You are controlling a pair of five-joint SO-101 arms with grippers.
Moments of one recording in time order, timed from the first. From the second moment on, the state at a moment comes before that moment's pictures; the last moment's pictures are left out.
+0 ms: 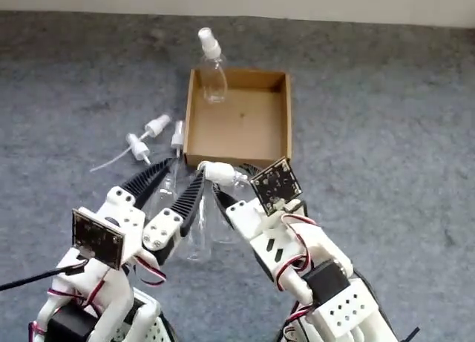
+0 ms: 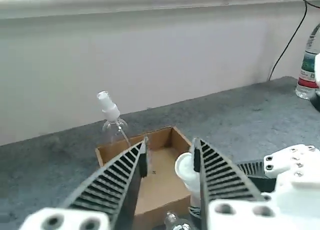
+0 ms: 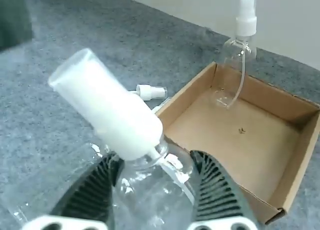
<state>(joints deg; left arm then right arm) 17.8 -104.4 64.2 52.3 2.7 -36.0 -78.9 75.6 30.2 4.8</state>
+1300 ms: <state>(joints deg) 12.0 -96.7 70.3 44.1 5.6 -35.9 -78.9 75.6 30.2 4.8</state>
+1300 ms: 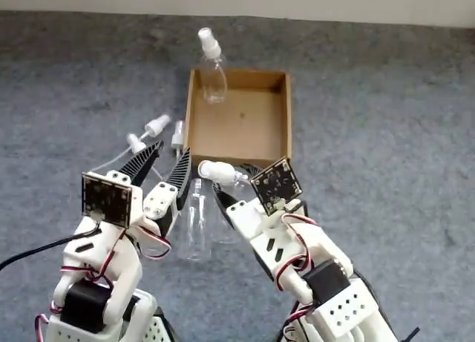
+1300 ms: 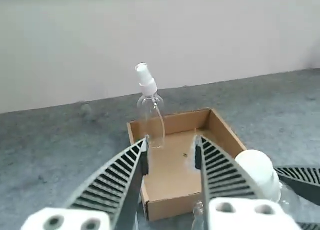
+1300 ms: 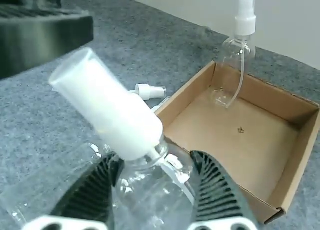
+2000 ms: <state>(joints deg) 16.7 -83.6 72.4 36.5 5.6 -35.9 -78.9 75.6 33.5 4.8</state>
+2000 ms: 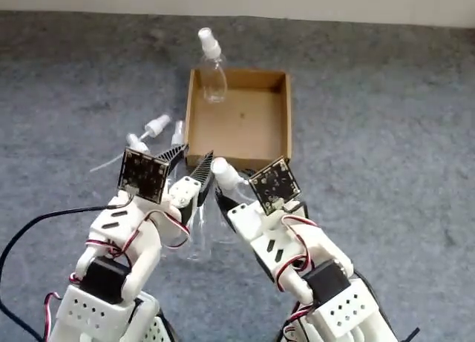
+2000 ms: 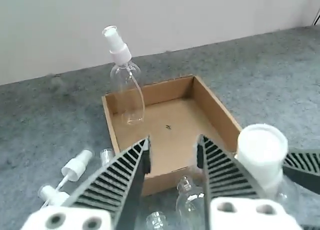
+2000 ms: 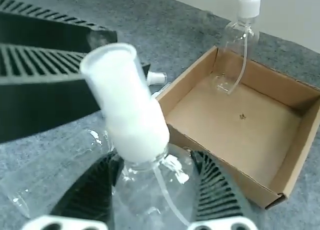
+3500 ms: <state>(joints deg) 18.9 -82.4 71.2 36.7 2.3 -34.6 -79.0 74.2 34.2 4.7</state>
